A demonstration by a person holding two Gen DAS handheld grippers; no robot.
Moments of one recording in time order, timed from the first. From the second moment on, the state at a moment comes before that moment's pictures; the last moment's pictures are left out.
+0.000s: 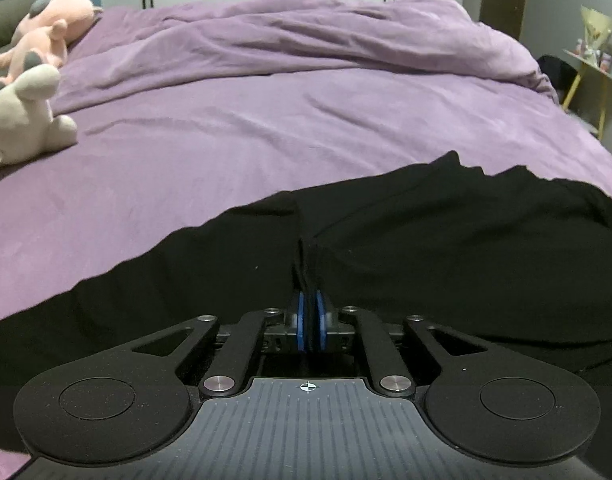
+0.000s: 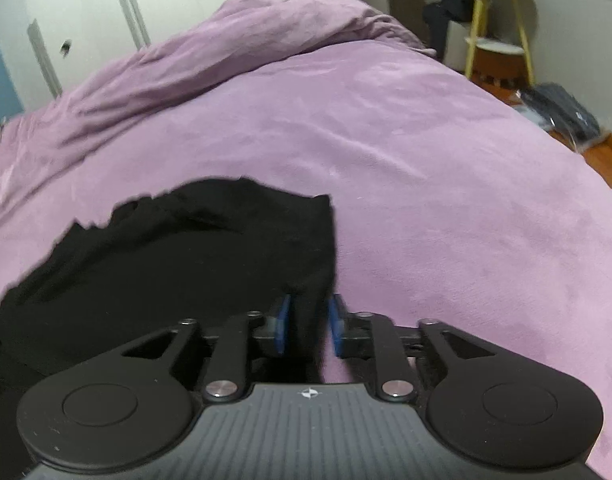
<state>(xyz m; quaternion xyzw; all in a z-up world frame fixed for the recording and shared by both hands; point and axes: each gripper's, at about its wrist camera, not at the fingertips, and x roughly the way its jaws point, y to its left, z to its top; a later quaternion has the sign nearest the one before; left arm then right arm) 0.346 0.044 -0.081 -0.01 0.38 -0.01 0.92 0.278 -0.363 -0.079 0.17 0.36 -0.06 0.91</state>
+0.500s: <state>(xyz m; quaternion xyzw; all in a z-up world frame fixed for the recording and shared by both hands) 0.331 0.046 -0.076 -0.03 0.40 -0.01 0.92 0.262 -0.334 -0.088 0.07 0.37 -0.05 0.92</state>
